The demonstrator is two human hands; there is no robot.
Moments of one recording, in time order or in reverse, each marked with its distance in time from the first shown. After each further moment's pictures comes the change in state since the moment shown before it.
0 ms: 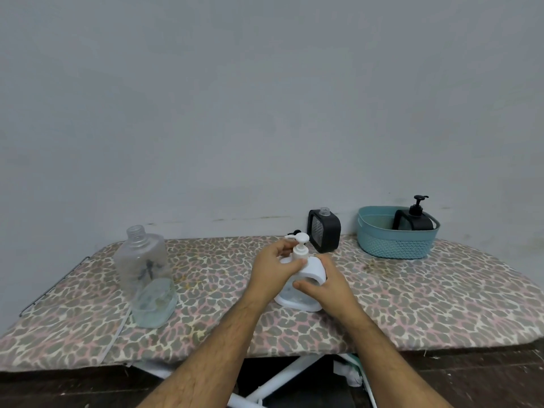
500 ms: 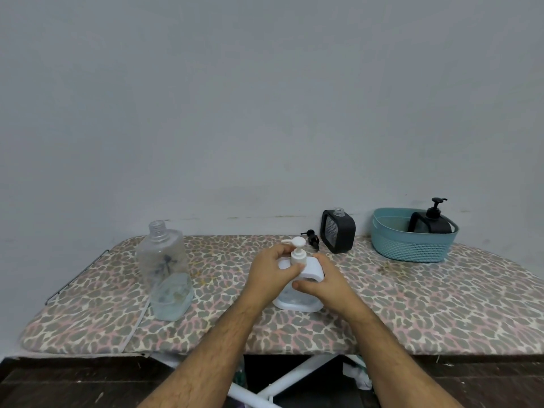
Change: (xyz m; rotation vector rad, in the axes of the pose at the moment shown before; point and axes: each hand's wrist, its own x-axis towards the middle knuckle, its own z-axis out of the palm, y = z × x) left_hand -0.012 -0.007 -0.033 0.169 0.011 0.058; right_hand 0.010 -0.018 0.021 0.016 -0.152 0.030
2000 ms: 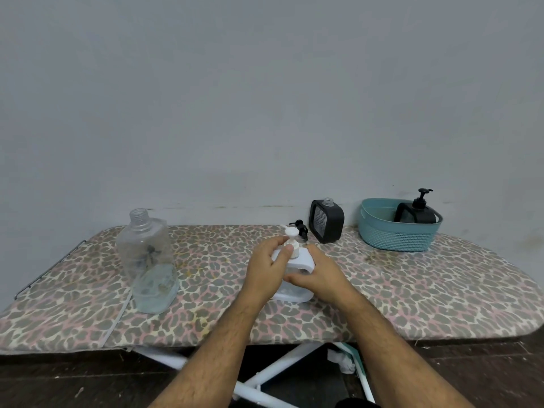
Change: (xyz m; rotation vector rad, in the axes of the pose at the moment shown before) left_hand -0.007 -0.009 0.021 -0.132 0.052 -0.014; right_hand -0.001 0.000 -0.006 -0.292 0.025 0.010
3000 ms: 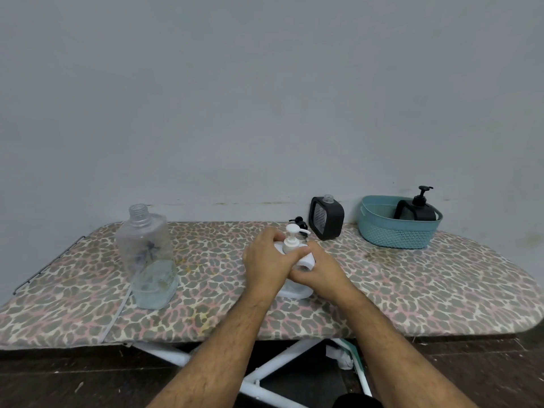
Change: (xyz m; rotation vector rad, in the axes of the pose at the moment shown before) left_hand 0.002 0.013 0.009 0.287 0.167 -0.073; right_hand -0.001 0.000 0.003 0.041 0.014 -0.025
